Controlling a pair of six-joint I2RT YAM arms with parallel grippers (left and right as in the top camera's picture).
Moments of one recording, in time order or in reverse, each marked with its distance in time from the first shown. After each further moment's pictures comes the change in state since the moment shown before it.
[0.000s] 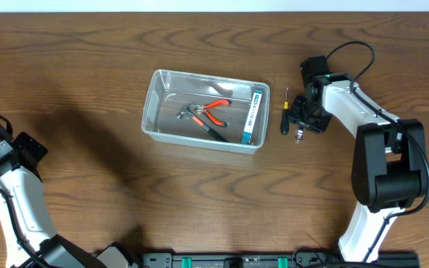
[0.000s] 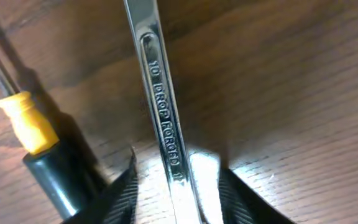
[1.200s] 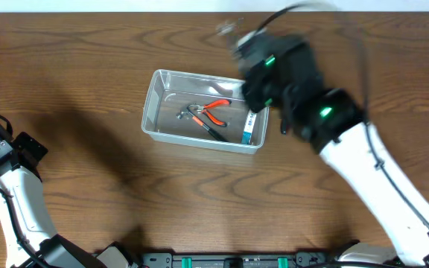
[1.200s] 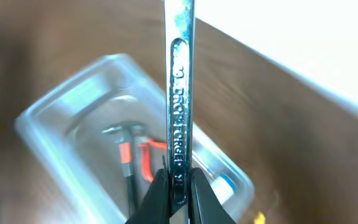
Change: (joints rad) left arm 0.000 0.000 0.000 0.000 0.000 0.000; right arm 0.472 -0.513 0.150 0.138 -0.035 -0.805
